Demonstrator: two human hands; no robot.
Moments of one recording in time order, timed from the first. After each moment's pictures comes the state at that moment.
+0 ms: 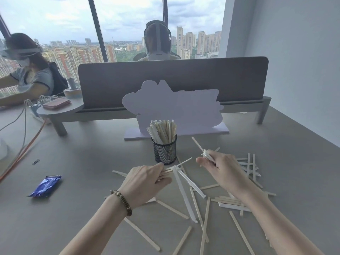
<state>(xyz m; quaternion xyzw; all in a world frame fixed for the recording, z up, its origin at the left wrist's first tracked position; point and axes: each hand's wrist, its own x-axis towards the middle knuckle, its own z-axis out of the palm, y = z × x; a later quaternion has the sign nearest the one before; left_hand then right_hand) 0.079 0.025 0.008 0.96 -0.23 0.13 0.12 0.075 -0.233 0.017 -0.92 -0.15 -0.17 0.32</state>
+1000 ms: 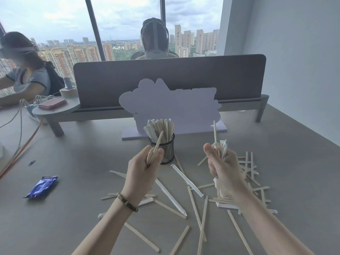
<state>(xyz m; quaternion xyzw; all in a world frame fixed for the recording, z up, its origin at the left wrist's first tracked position) 0.079 0.003 0.019 0.82 -0.12 0.23 0.50 0.070 -0.219 0.015 -0.70 -0.07 -0.16 0.69</state>
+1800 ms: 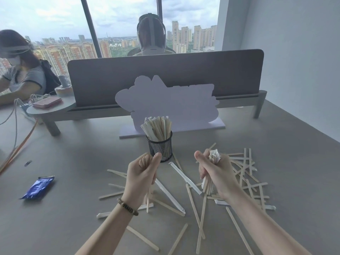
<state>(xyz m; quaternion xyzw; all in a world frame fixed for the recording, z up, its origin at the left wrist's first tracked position) 0.078 -0.004 -0.003 0.71 -0.08 0.16 0.68 0.071 -0.216 -0.004 -0.71 -0.08 -0.13 0.69</state>
